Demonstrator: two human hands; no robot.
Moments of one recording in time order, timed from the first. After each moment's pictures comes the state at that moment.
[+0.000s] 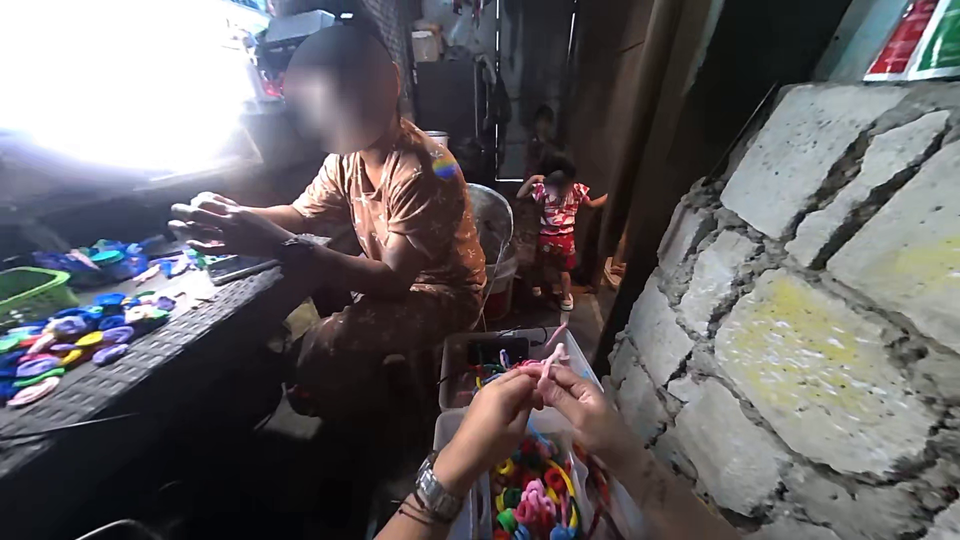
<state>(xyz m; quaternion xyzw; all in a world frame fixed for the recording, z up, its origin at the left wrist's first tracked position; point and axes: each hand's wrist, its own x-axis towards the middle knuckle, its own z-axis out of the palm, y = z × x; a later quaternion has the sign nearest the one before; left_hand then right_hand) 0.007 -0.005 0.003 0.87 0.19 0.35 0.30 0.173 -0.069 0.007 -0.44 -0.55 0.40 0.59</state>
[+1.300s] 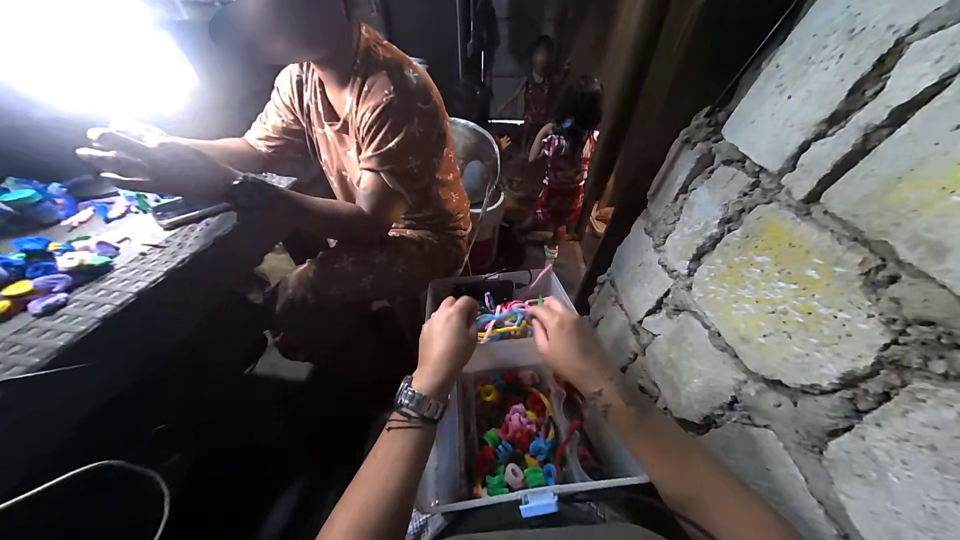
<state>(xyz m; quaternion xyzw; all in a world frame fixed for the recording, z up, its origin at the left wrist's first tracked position) -0.002 0.019 0.014 0.81 0.52 0.18 0.19 0.179 -0.057 -0.001 -0.68 -0.67 0.02 0.28</state>
